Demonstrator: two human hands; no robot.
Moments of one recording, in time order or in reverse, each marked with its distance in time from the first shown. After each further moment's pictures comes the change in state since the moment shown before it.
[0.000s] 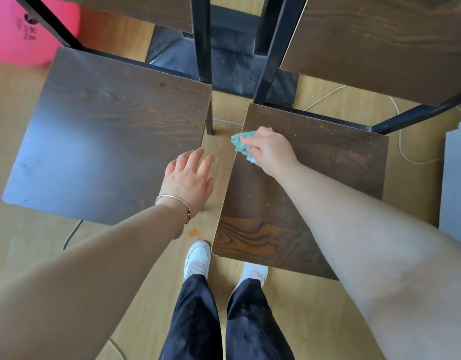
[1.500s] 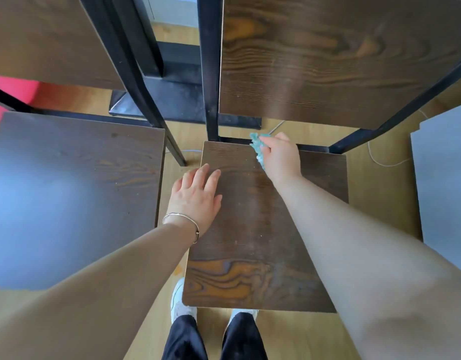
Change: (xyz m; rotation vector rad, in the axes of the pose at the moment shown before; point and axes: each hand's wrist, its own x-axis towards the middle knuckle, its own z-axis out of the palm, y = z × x) left_hand 0.070 0.085 -0.027 0.018 -0.011 0.121; right_hand 0.019 0.069 -0.072 0.122 0.310 0.404
